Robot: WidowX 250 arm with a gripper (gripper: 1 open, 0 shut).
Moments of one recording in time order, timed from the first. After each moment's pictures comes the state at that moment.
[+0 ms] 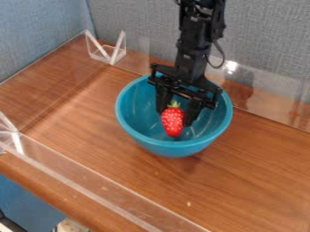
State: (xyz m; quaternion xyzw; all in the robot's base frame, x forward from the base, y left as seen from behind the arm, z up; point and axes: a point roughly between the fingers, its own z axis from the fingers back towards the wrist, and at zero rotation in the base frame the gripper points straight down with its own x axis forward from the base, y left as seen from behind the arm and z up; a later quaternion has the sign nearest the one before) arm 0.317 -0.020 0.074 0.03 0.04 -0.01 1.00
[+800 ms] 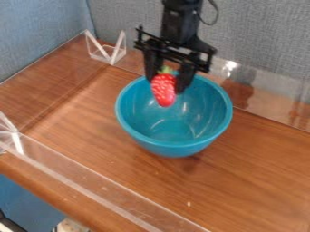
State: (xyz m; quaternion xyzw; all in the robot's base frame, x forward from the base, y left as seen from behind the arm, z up) arm 0.300 0.002 0.135 0.03 -0.01 0.01 1.00
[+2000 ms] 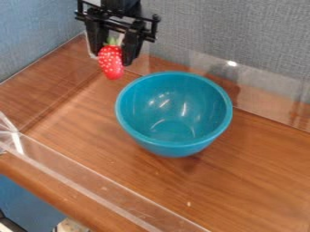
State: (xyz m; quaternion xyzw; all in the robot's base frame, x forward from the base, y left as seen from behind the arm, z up) arm 0.284 0.058 0.156 0.06 -0.03 0.07 1.00
